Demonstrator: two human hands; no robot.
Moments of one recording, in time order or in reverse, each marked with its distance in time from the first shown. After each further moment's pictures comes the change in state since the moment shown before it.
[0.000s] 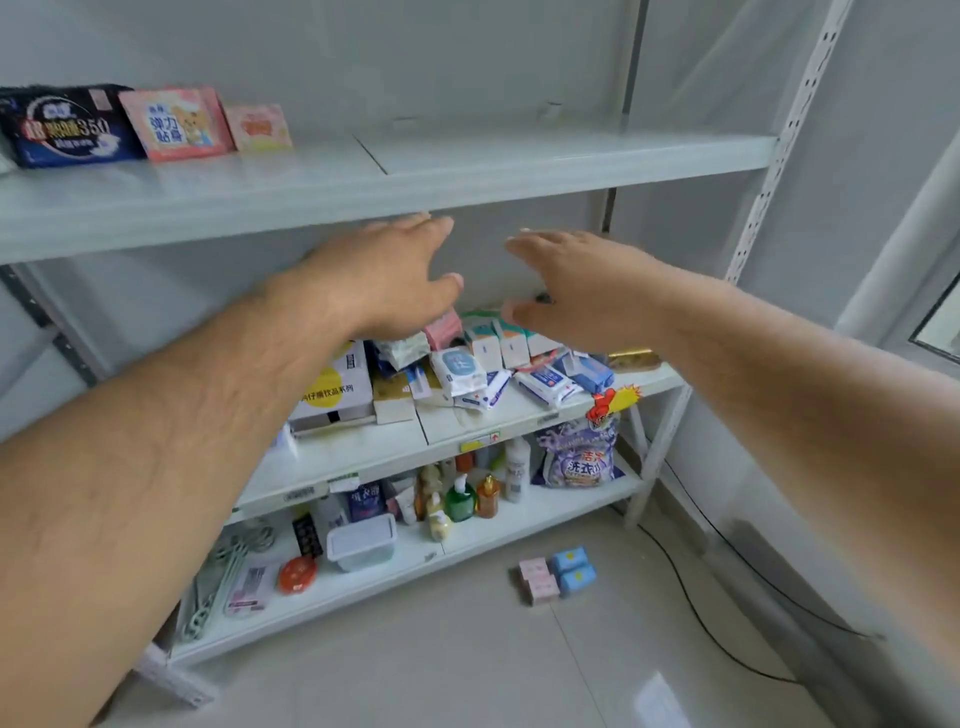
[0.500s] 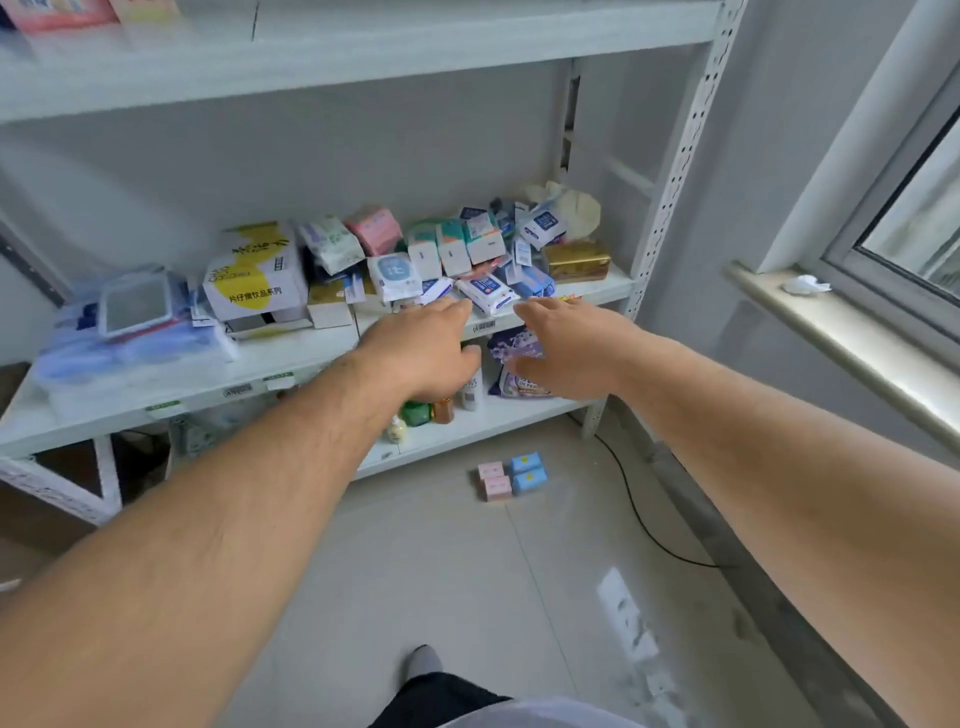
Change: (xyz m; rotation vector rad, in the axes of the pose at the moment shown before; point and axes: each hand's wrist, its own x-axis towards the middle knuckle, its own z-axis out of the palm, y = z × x) left_hand -0.047 0.192 0.139 -0.004 -0.292 -0.065; right_hand -0.140 0.116 0.108 0.081 -0.325 0.056
